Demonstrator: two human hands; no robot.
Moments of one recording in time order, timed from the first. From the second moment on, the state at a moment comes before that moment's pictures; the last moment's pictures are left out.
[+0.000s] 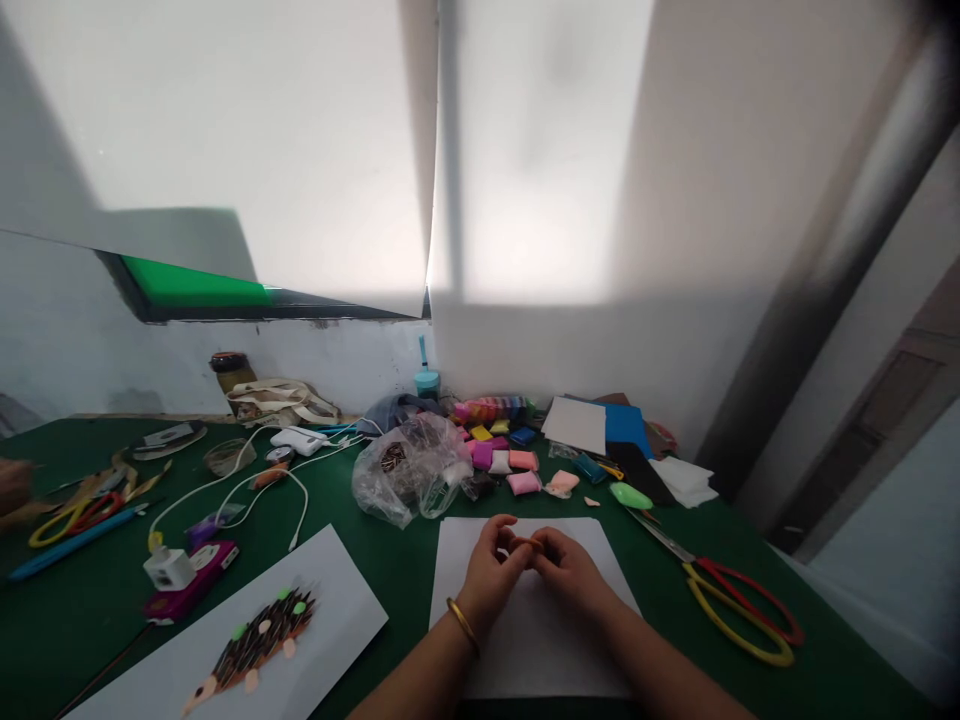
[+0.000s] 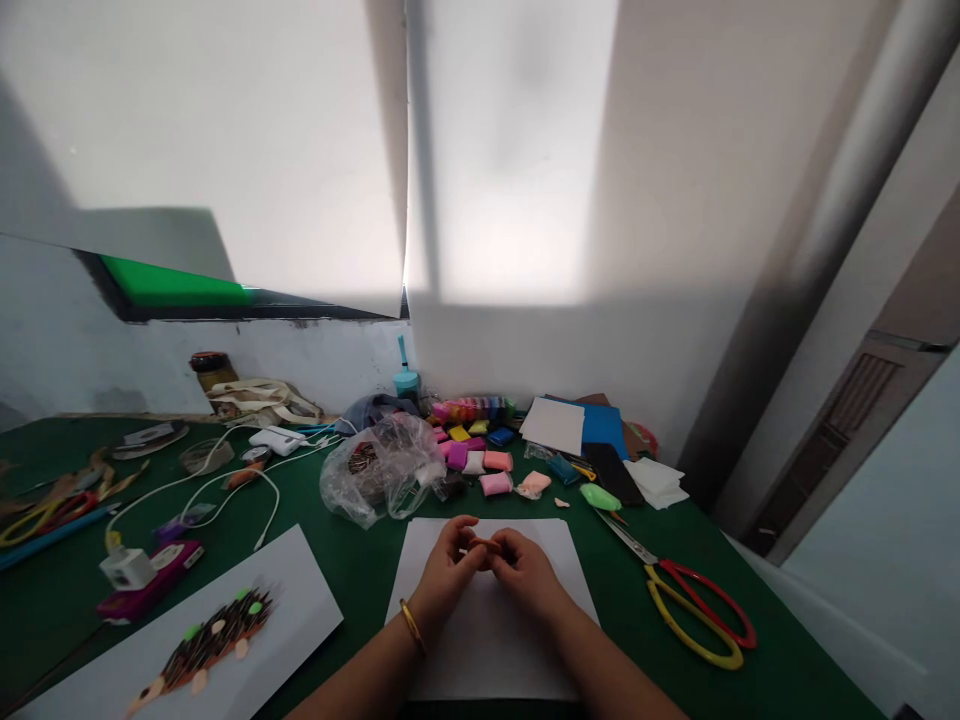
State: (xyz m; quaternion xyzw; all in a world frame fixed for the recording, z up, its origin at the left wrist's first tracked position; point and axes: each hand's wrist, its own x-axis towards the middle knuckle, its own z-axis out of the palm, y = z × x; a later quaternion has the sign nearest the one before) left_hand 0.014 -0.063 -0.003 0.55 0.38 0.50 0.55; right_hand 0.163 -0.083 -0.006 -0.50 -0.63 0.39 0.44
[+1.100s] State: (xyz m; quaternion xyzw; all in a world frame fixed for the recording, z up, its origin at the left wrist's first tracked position) left_hand 0.010 -0.057 -0.009 0.58 0.37 0.49 0.54; right_hand 0.160 -0.085 0.001 -0.50 -0.65 0.39 0.41
